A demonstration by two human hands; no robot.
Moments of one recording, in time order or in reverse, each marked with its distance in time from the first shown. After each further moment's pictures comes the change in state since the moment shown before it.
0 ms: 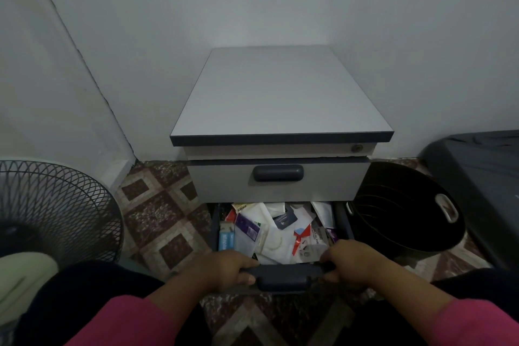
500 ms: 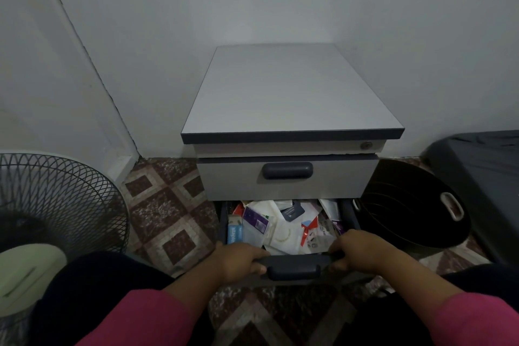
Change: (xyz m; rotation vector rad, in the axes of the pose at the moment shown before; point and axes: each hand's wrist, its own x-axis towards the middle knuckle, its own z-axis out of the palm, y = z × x) left_hand 0.000 0.015 -0.001 0.014 0.048 -0.016; right_hand 0.001 0.010 -0.009 0.017 -0.009 0.055
